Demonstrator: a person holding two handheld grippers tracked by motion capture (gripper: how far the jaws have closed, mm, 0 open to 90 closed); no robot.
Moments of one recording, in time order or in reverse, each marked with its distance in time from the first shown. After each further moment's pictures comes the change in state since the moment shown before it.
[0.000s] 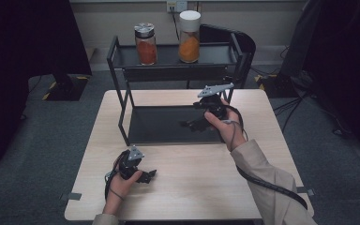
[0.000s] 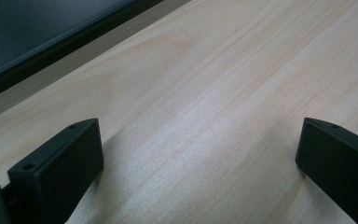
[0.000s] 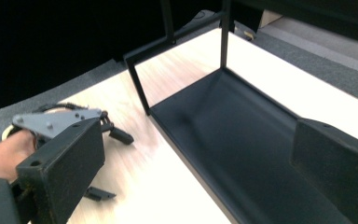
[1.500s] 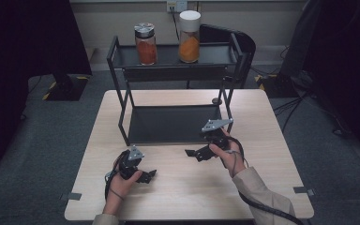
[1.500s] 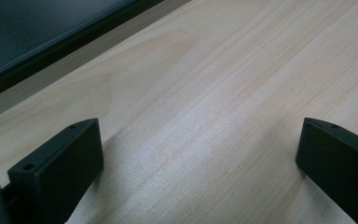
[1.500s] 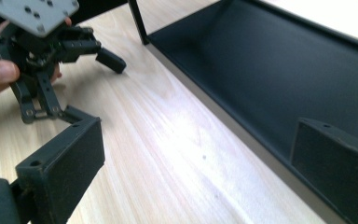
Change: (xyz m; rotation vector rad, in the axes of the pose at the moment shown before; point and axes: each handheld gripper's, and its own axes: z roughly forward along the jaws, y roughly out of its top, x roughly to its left) left arm 0.000 0.000 0.000 0.001 0.001 0.003; right arm -0.006 -0.100 0.027 0.064 0.022 0.009
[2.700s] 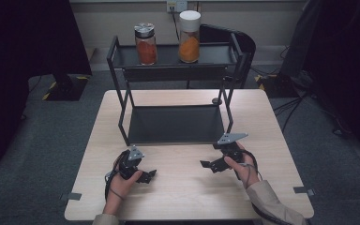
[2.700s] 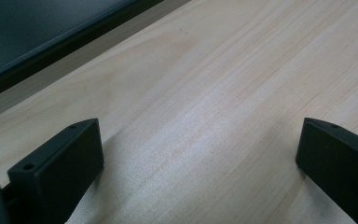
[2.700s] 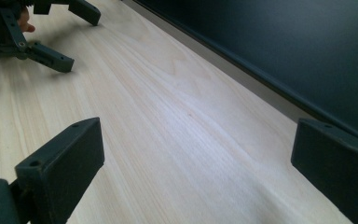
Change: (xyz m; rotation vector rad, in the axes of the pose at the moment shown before) left arm 0.000 0.000 0.000 0.000 0.000 0.000; right arm -0.014 -0.063 -0.018 0.018 -0.032 0.048
